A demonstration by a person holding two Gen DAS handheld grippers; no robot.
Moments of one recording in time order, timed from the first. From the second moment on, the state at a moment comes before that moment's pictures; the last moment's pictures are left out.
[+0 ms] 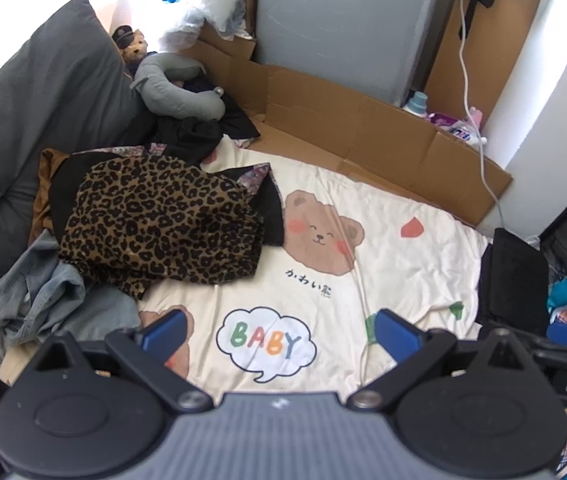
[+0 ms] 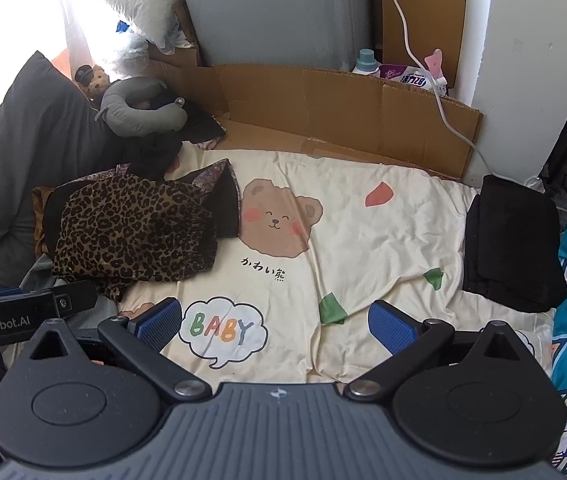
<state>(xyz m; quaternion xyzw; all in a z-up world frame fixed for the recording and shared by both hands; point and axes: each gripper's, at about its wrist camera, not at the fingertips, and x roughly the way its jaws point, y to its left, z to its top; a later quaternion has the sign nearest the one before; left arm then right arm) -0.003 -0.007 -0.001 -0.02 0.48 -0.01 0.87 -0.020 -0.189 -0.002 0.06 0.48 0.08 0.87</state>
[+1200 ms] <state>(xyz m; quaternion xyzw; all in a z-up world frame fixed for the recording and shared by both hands) 0.161 0.070 0.006 0.03 0.51 -0.04 0.86 0.029 -0.171 -0.034 0.13 0.45 0.12 0.87</state>
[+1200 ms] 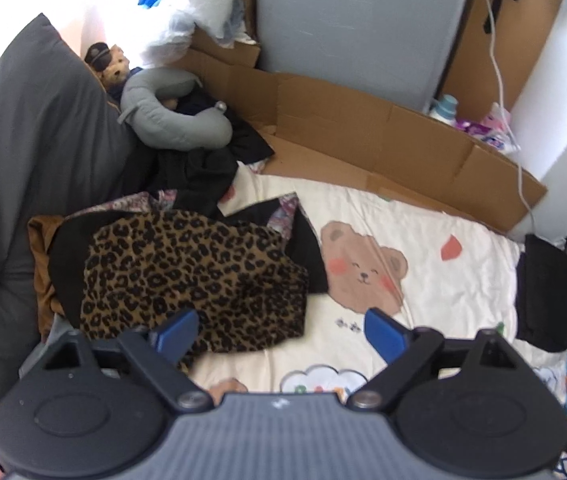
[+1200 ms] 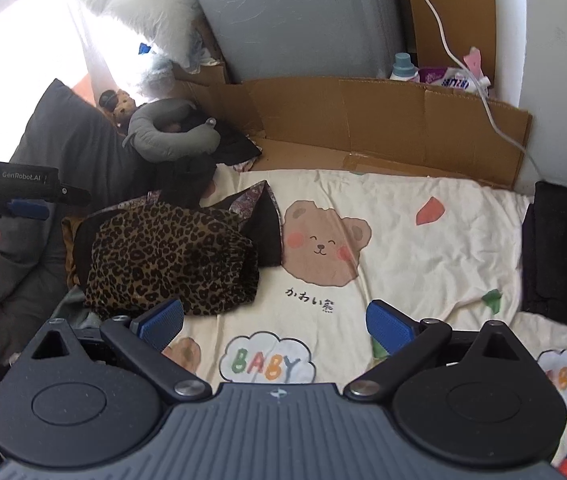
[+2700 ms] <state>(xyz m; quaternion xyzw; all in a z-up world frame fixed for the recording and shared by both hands) 0.265 0.229 -0.211 -0.18 0.46 -0.03 0.87 0.213 -0.001 -0.295 0.11 0.49 0.21 0.84</state>
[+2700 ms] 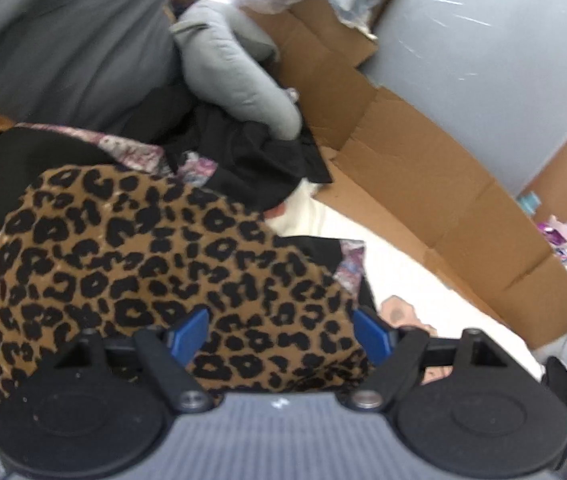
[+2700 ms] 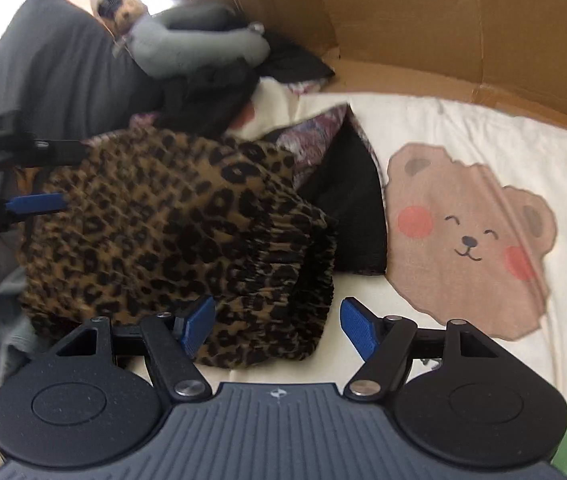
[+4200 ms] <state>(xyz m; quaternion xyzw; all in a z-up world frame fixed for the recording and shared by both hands) 0.254 0.255 -0.264 -0.18 0.50 0.01 0.85 0.284 0.034 -0.309 0.05 0.47 0.28 0.83</state>
